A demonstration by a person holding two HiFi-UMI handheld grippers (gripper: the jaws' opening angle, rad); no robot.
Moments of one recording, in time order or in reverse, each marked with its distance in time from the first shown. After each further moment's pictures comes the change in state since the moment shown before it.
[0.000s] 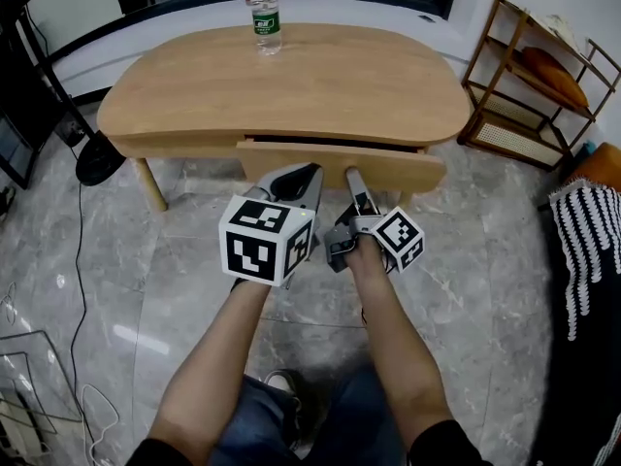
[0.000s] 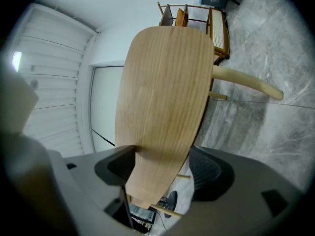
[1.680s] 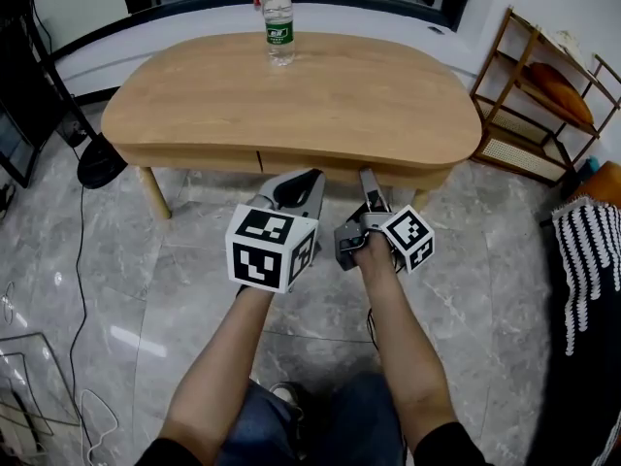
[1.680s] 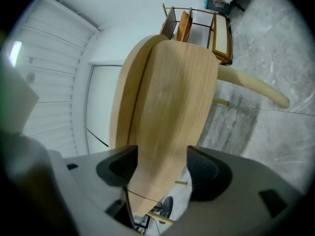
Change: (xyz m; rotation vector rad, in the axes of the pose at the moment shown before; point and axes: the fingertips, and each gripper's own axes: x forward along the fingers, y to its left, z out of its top) left arm 0.009 0.034 0.007 0.011 -0.042 0.022; right arm 0.034 0.006 0.019 -0.038 -0.042 -0.054
